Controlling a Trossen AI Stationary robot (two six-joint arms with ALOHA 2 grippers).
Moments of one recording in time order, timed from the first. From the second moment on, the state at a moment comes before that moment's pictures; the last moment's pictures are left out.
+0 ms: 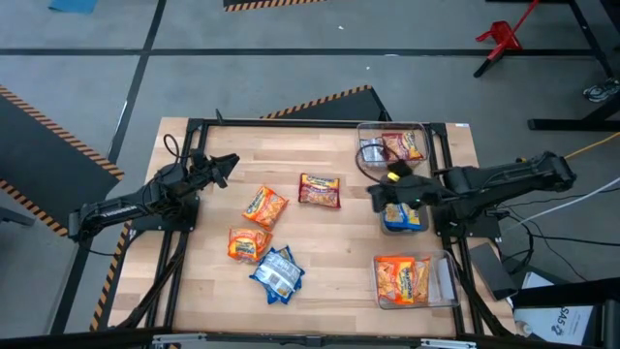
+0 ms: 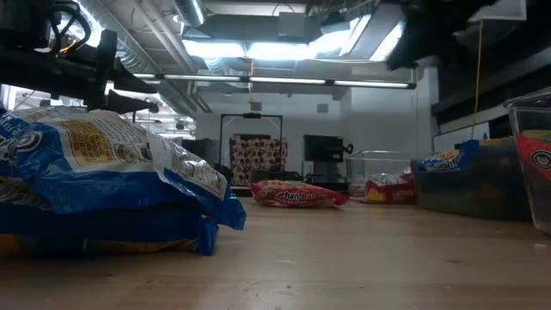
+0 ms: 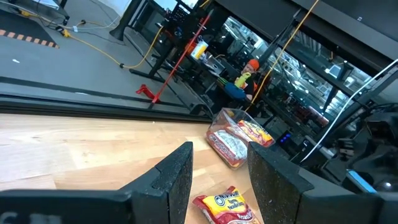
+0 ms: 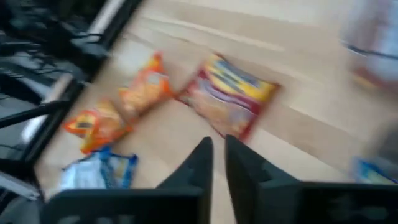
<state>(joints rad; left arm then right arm) 0.36 0.07 0.02 0.05 -0.33 -0.68 0.16 1.05 0.89 -0.58 0.41 1.08</state>
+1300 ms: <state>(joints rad) 0.36 0.07 0.02 0.05 -0.27 -0.68 -0.44 1.98 1.37 -0.55 -0.34 0.10</state>
